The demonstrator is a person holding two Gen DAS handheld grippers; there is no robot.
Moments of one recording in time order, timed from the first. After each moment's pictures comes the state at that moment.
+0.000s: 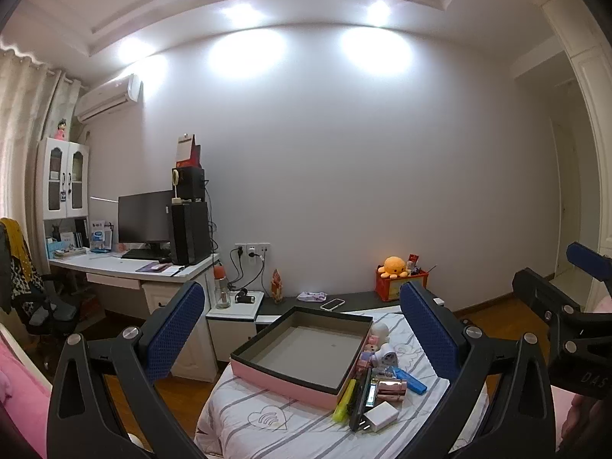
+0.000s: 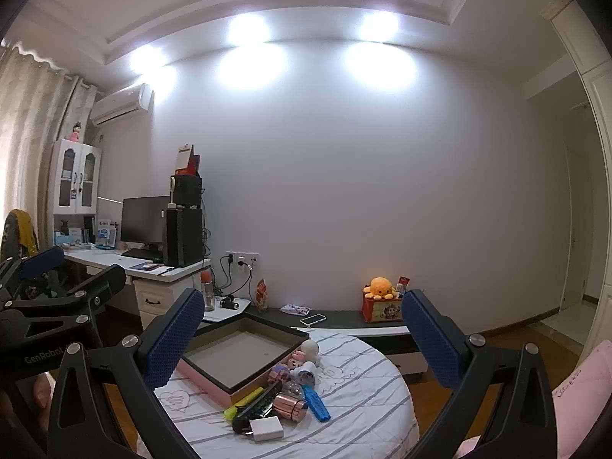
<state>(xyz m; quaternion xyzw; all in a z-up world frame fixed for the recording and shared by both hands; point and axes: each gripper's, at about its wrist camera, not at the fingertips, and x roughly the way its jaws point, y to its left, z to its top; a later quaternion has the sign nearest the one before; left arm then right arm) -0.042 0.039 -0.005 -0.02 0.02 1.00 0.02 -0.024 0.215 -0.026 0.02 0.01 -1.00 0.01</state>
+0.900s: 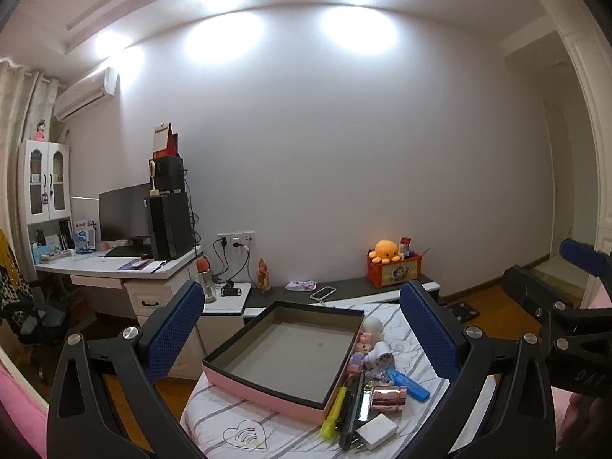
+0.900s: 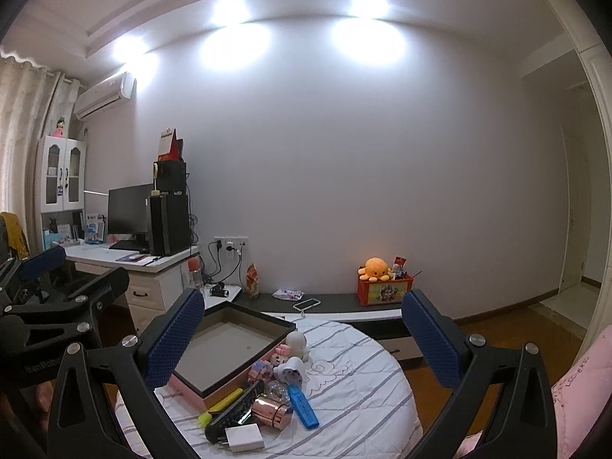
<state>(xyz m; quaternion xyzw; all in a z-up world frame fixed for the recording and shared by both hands) -0.125 0.078 -0.027 -0.06 0.05 1.00 0.05 -0.090 0.241 -0.050 0.06 0.00 -1.00 0.00</state>
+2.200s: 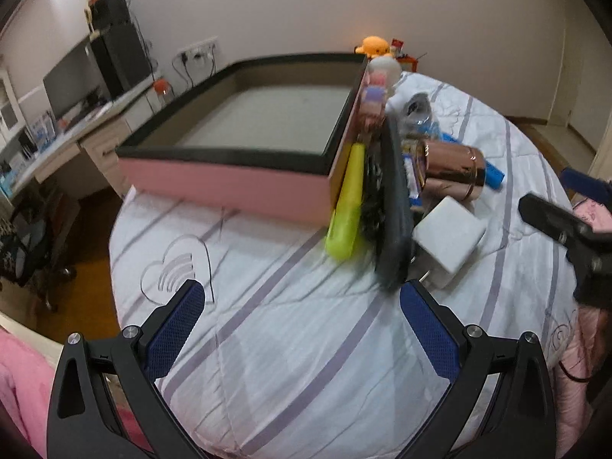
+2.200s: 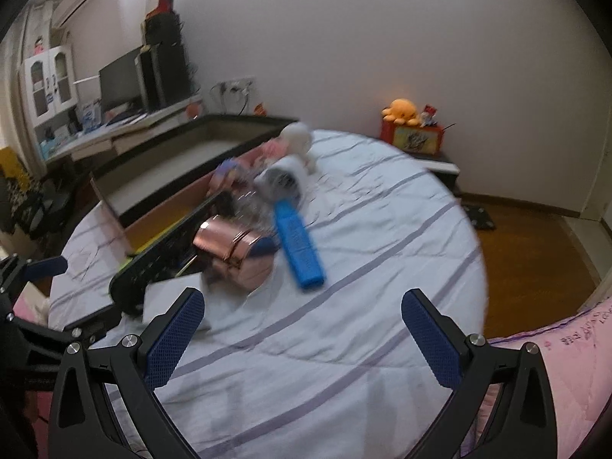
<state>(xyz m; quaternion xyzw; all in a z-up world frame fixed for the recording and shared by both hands) -0.237 0.081 -0.237 -0.42 0.09 0.90 0.07 -0.202 0.261 -0.232 0.34 -0.01 -0.94 0.05</state>
